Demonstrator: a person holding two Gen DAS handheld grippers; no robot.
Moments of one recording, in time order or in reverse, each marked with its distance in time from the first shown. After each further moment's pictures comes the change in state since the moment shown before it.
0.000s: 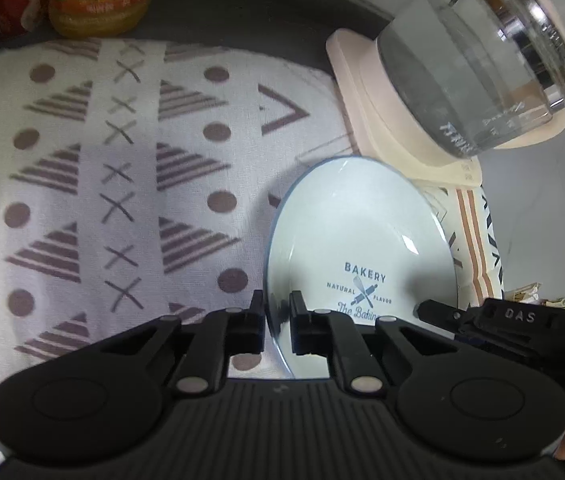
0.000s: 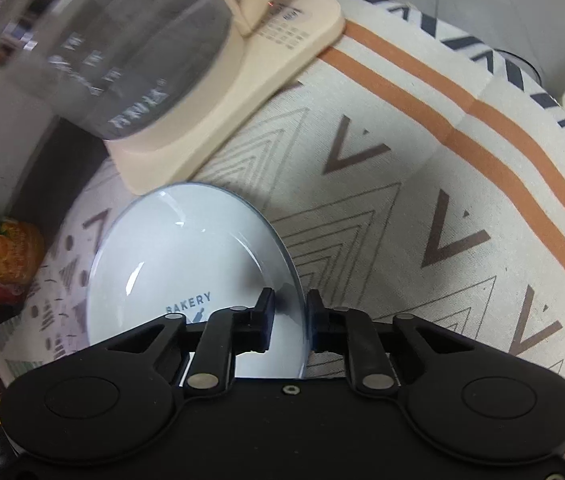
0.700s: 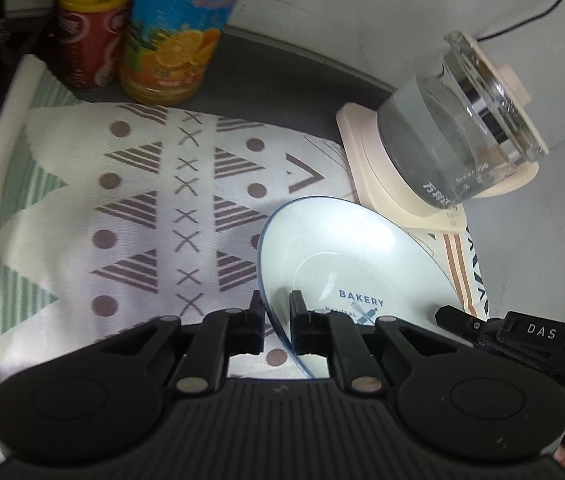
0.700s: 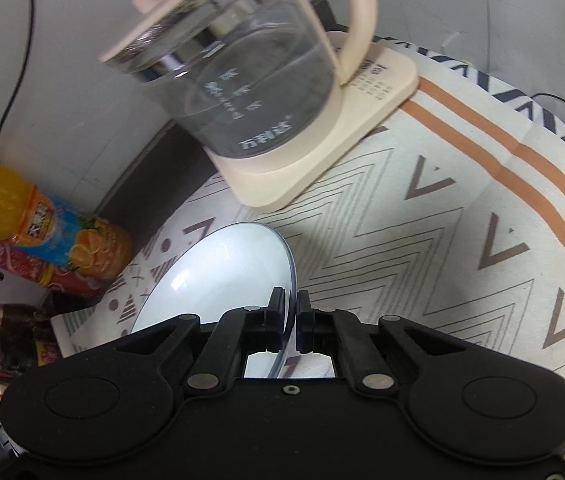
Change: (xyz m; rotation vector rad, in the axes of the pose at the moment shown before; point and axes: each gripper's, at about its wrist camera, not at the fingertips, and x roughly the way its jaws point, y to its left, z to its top) left arm -0.070 0.018 -0.012 -0.041 -0.155 0.015; right arm -0.051 0.031 -0.023 -0.082 -0.122 0.163
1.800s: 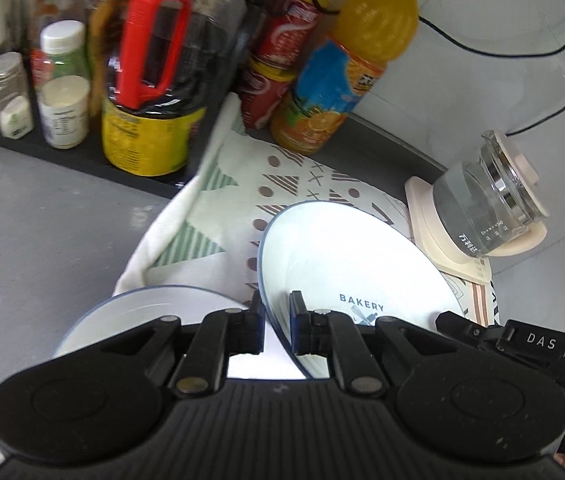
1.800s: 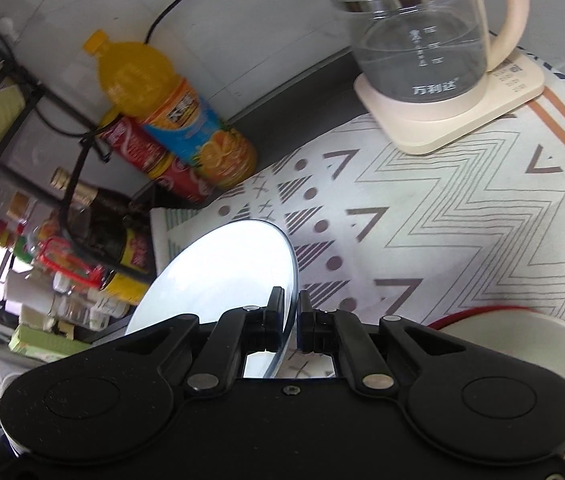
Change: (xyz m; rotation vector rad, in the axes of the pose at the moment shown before) left arm -0.124 0.055 -0.075 -0.176 -0.224 0.145; right arm -0.037 0.071 -0.061 -0.260 0.080 0.202
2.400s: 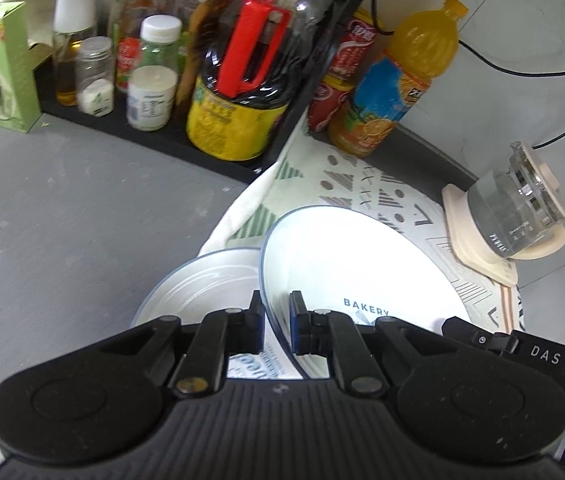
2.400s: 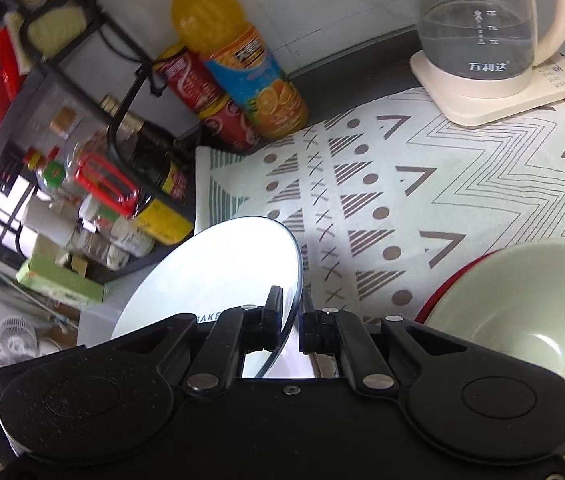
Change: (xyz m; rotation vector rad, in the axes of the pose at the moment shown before) left arm -0.037 0.044 -0.037 -0.052 -0.039 0.089; right arm -0.004 0.034 -0.048 -0.147 0.040 0.034
